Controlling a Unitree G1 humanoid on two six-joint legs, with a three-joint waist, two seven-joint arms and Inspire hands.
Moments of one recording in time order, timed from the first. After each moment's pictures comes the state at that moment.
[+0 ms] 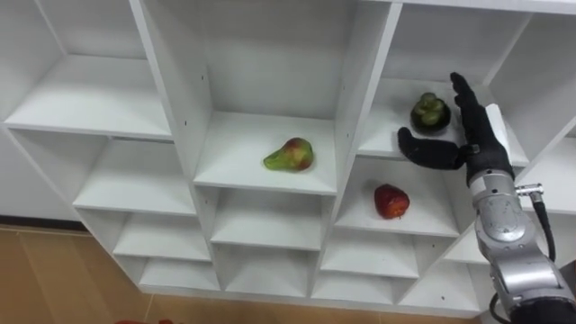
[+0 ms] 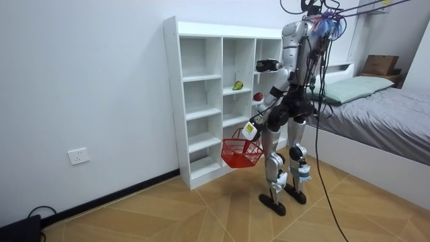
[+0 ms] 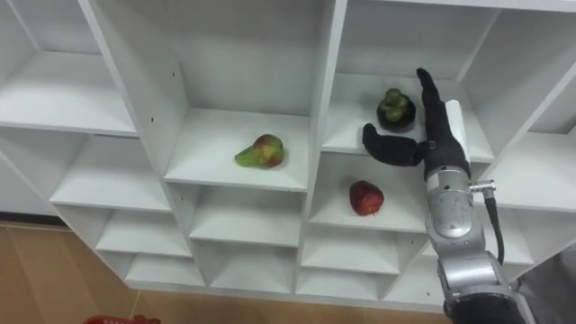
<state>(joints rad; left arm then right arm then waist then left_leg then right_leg) 0.19 0.21 0.08 1.04 0.07 -0.04 -0.05 -0.22 -0.35 0.01 0.48 -0.13 -0.13 -0.16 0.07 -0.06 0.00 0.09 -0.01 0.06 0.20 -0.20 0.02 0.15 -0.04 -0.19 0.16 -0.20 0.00</state>
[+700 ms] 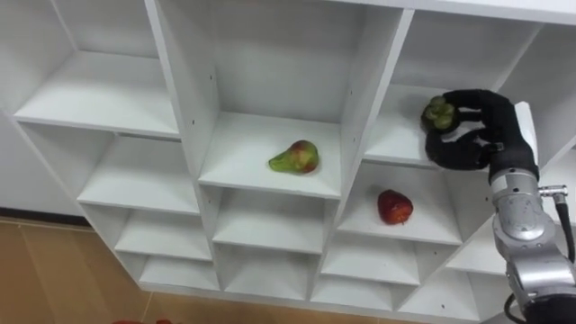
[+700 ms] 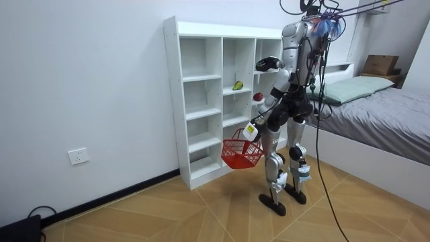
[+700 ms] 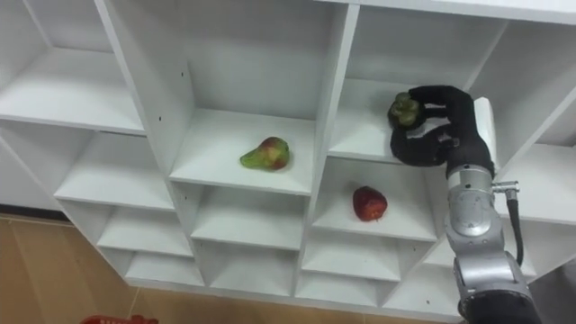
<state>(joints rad) 0.20 0.21 0.07 1.04 0.07 -0.04 -0.03 -0.24 -0.38 -0.04 0.54 -0.12 -0.16 -0.19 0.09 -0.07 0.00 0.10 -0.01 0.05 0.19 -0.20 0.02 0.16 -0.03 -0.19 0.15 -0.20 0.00</state>
